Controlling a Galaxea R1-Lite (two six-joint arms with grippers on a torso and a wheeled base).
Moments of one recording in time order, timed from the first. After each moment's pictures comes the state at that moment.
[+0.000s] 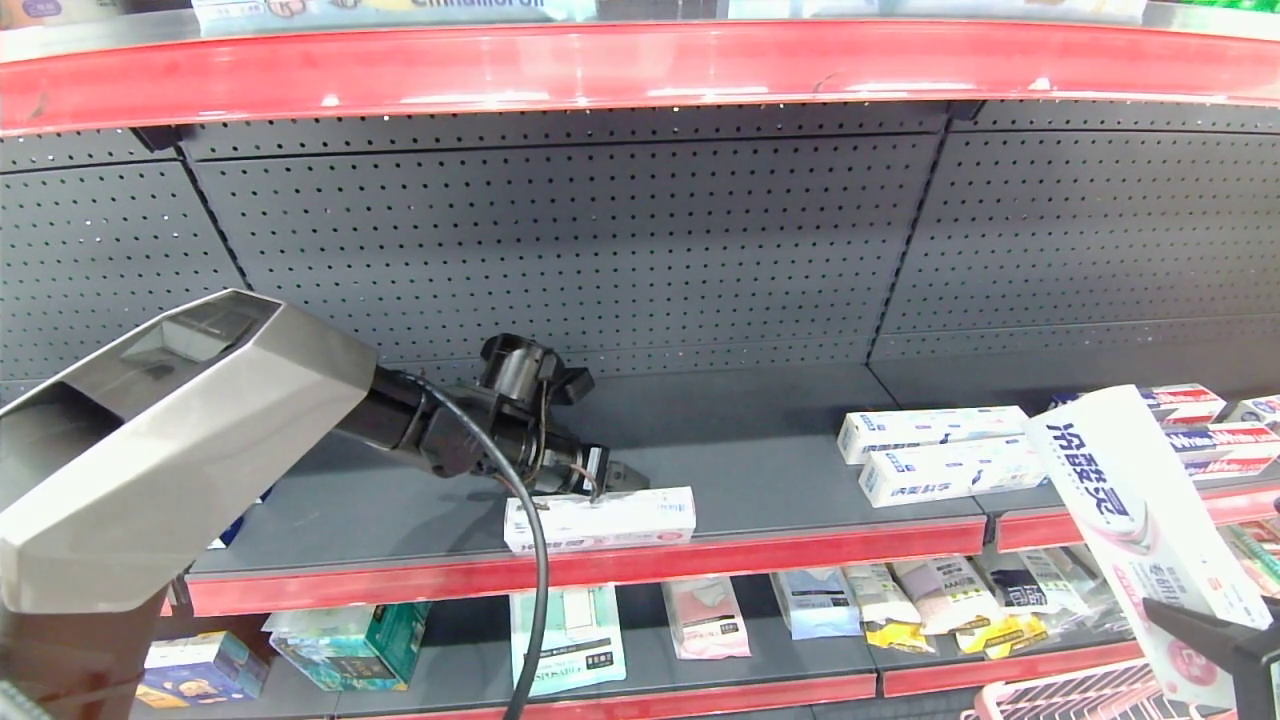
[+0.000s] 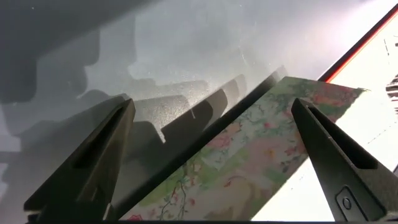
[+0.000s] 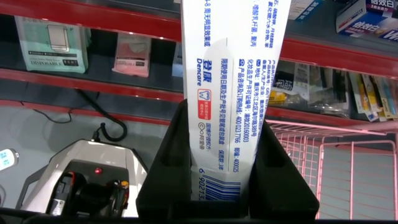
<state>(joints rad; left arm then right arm) -0.43 2.30 -1.36 -0.11 -0.39 -0.15 0.18 0.94 -0.40 0.04 -0.12 -0.14</state>
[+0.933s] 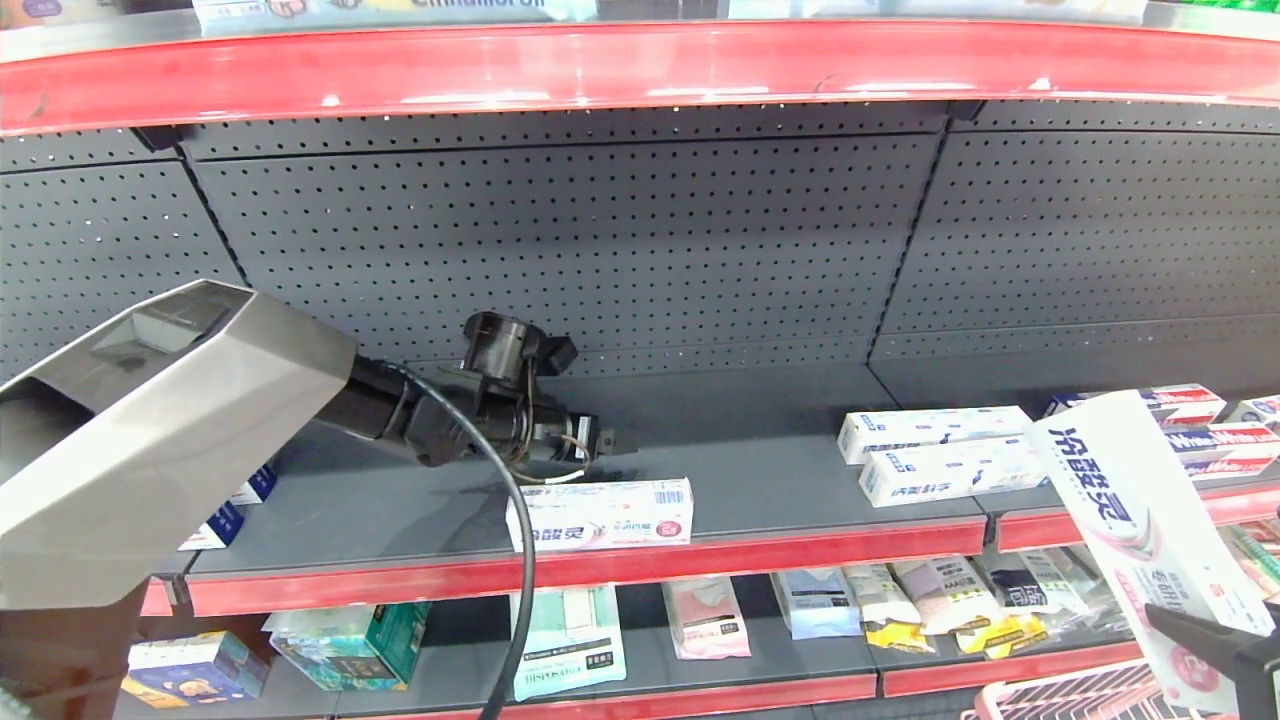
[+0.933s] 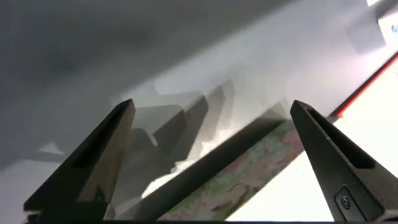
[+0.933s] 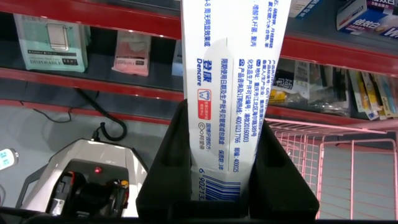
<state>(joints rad) -0.40 2.27 -1.37 -0.22 -0.32 -0.17 0.18 0.93 -0.38 0.04 -0.12 -0.13</state>
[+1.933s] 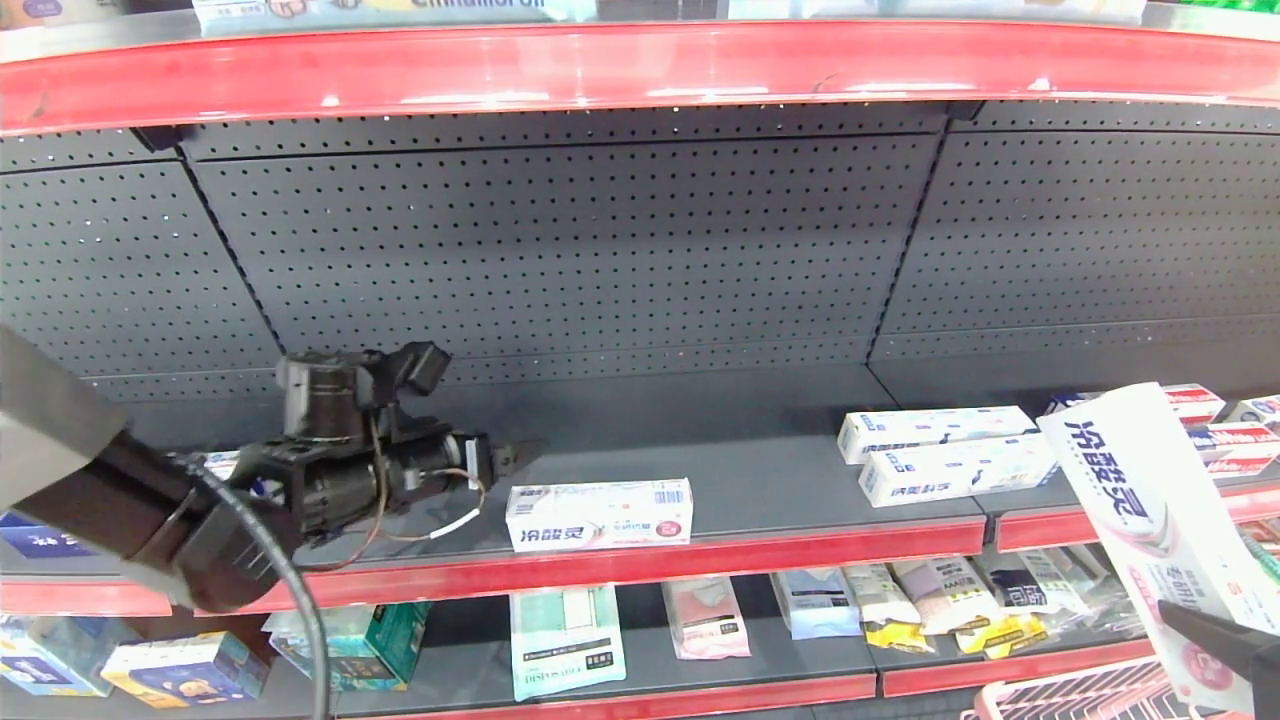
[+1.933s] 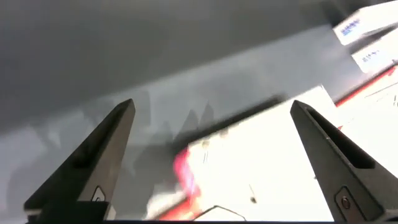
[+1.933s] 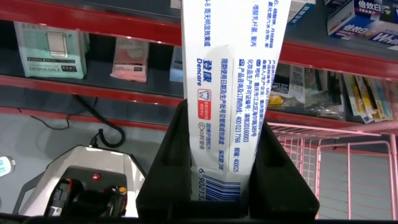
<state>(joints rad) -0.28 1.92 -0.64 -0.87 -0.30 -0.19 0.17 0.89 -0.38 0.04 -0.12 -0.14</state>
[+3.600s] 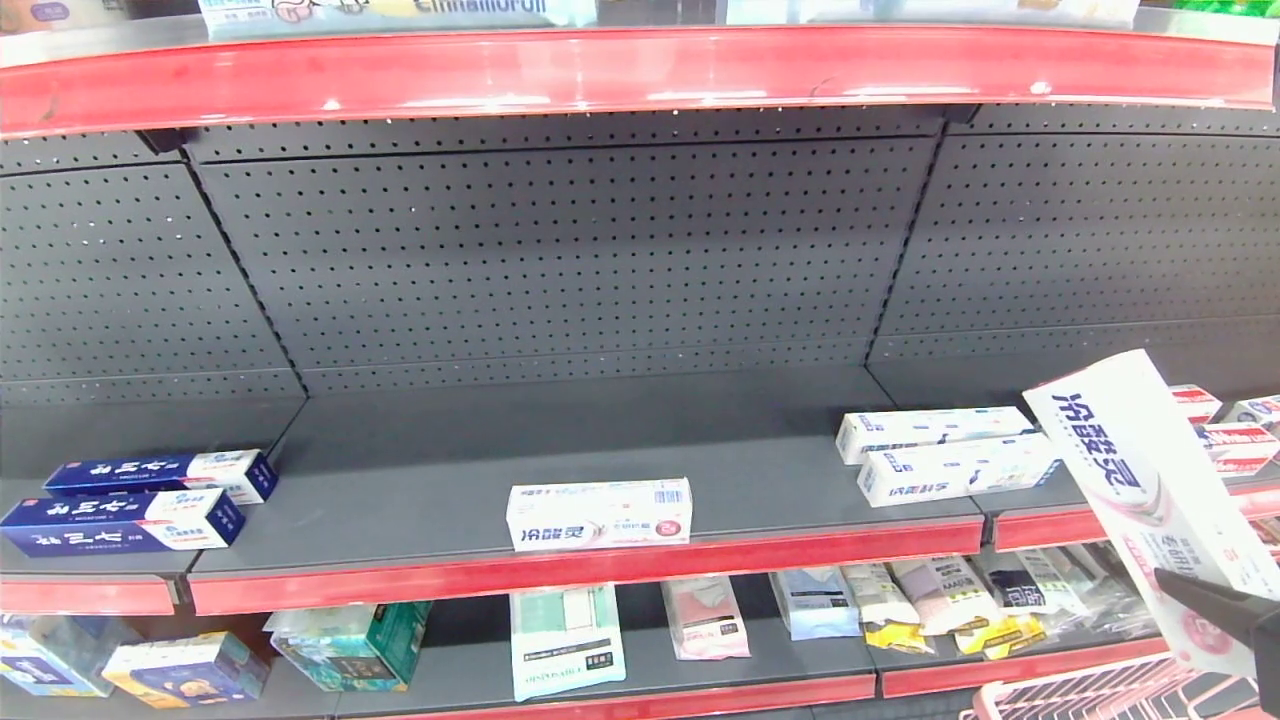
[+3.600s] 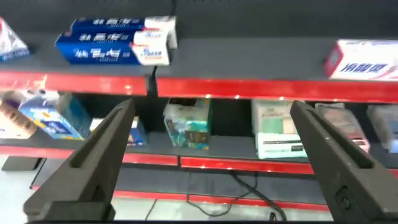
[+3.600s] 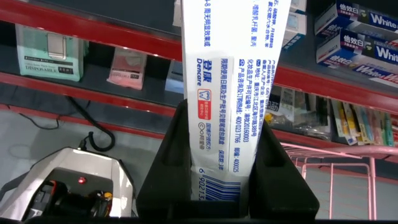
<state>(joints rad) 0.07 0.20 -0.19 0.19 0.10 0.02 0.14 0.92 -0.44 0.04 -0.07 -0.24</state>
